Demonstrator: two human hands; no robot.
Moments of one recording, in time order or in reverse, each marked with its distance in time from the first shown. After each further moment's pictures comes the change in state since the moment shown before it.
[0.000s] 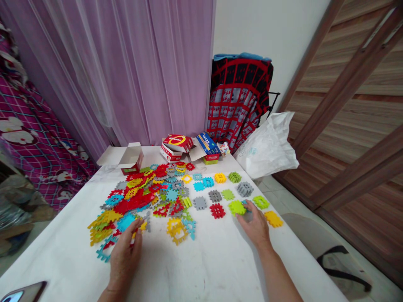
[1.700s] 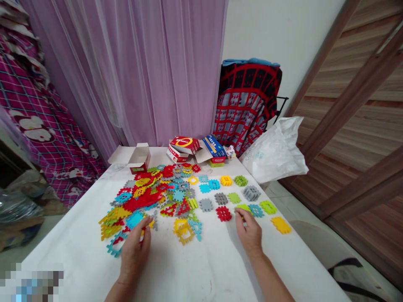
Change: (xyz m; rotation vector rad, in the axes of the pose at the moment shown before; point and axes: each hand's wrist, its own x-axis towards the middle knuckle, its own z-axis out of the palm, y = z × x) left_hand 0.003 0.002 0.005 0.035 0.081 0.121; right_hand -0.008 -0.066 0.011 0.245 0.115 -0.092
